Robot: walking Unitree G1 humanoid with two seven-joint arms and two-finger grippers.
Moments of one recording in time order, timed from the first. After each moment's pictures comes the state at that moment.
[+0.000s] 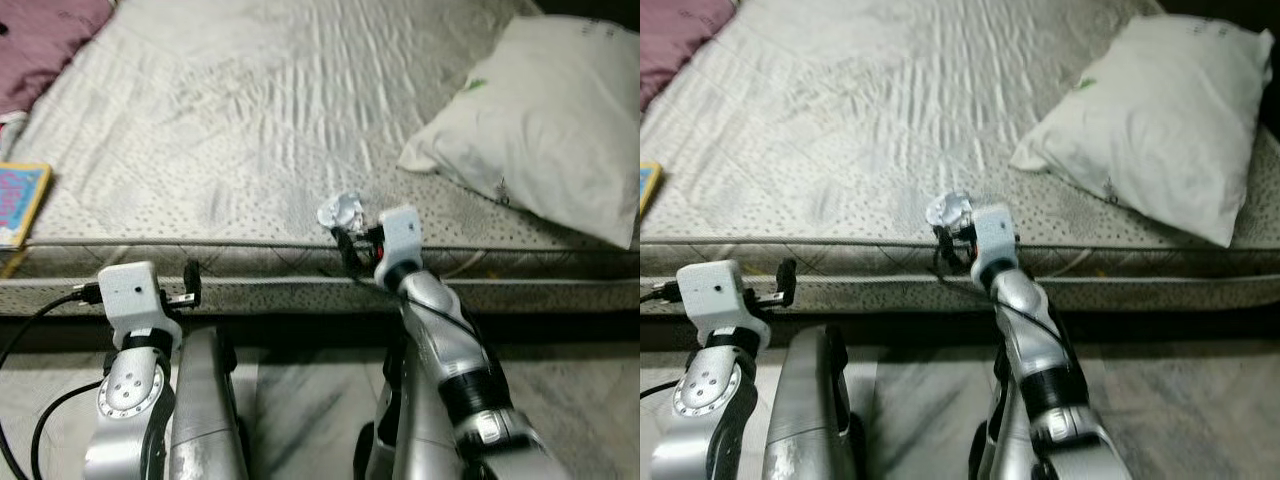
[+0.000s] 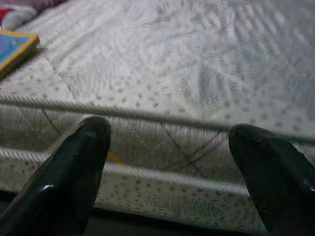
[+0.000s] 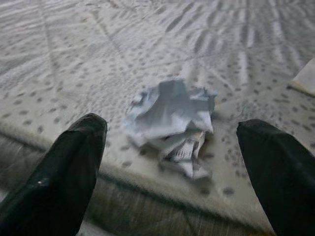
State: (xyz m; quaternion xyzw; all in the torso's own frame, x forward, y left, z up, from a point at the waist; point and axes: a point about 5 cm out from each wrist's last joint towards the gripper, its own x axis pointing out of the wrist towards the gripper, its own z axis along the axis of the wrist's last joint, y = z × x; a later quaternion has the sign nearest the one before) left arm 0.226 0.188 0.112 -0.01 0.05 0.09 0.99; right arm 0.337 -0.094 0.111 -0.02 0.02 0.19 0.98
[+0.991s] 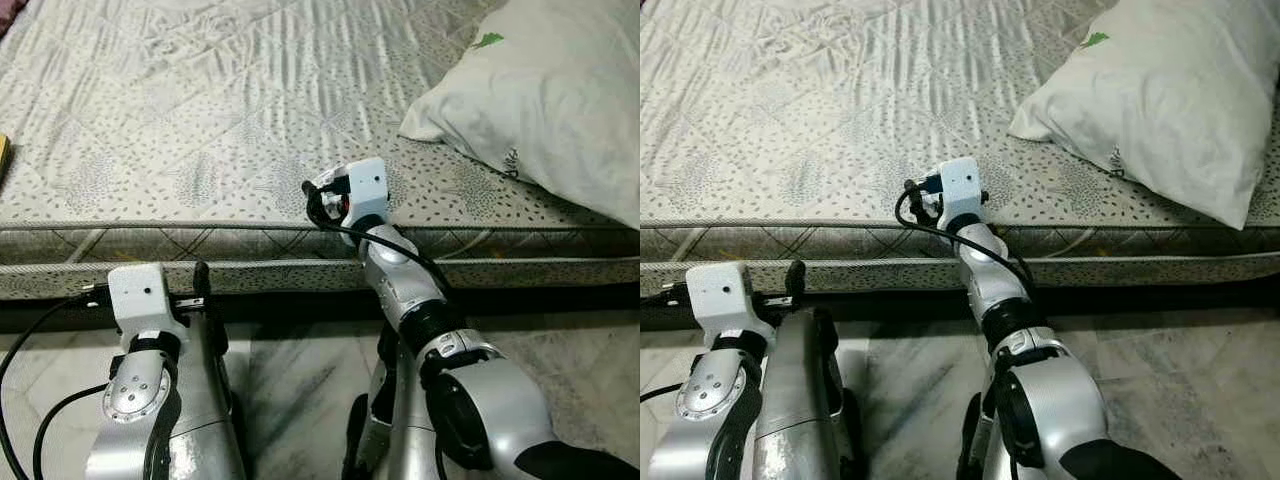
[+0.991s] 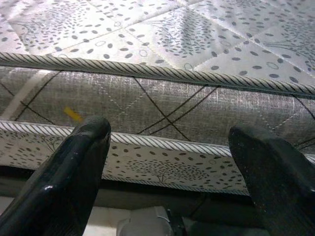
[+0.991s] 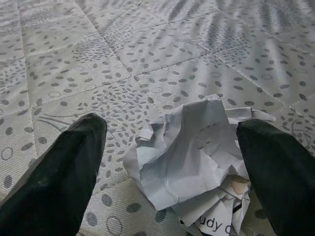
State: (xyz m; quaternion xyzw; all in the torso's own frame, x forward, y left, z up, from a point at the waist) left arm 0.222 0.176 0.118 -0.01 0.06 0.08 0.99; right arm 0.375 -0.051 0.140 0.00 0.01 0.18 0.98
